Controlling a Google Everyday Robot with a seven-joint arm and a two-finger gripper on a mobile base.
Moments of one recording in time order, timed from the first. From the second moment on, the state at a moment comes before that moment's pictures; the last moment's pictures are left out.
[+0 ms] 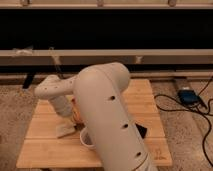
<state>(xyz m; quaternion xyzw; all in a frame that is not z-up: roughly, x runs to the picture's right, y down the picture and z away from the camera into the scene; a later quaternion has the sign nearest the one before) -0.198 0.192 0.809 -0.41 0.21 0.06 0.89</state>
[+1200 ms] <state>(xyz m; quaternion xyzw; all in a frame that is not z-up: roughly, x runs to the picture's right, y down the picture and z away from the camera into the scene) -0.354 0.136 0.864 -0.38 0.16 -0.02 0.91</state>
